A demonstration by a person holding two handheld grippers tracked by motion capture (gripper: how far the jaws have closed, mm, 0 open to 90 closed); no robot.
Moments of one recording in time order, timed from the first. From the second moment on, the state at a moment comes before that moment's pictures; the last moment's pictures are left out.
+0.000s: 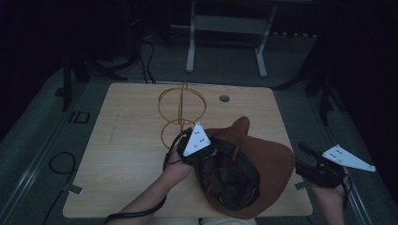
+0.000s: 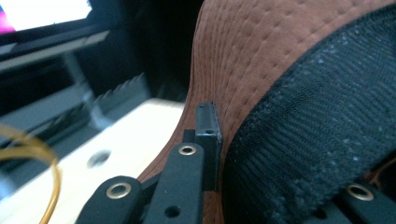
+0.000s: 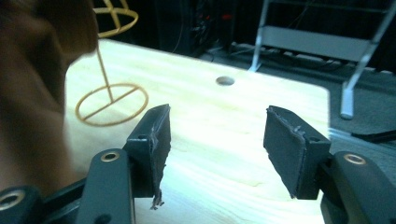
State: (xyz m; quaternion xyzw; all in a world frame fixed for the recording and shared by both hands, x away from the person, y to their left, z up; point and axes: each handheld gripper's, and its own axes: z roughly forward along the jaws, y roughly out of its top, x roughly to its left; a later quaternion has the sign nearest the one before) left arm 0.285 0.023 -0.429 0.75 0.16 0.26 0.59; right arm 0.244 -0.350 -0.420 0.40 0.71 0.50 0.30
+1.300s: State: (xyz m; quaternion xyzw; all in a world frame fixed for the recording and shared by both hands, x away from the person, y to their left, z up) left arm 0.251 -0.005 -0.419 0.69 0.09 0.28 0.66; right arm 0.259 -0.242 -0.416 0.18 0.75 0.63 0.07
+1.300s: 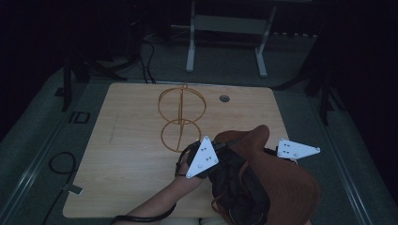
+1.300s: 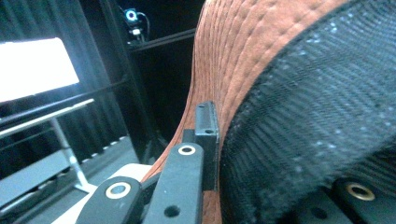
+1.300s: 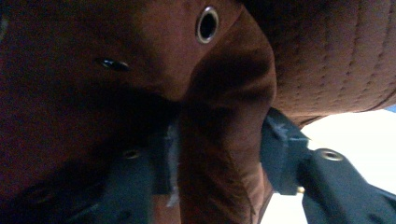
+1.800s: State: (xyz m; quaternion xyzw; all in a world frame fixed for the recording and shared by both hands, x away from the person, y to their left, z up) left arm 0.254 -0.002 -0.406 0.70 0.09 0.26 0.66; right arm 0.258 -0.253 -0.411 0.18 0.74 0.64 0.08
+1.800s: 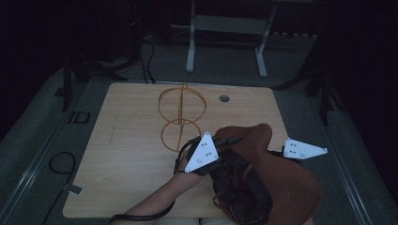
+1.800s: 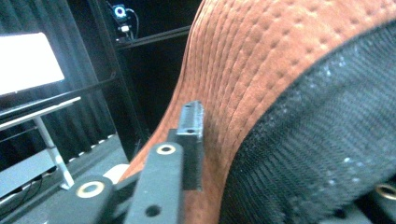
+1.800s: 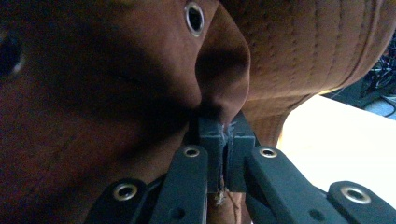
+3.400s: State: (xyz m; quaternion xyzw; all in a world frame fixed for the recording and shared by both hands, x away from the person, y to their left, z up) left arm 0.244 0.167 -0.539 0.76 0.35 0.24 0.49; right arm 0.365 -0.265 -0.364 0.29 0.68 0.64 0.22
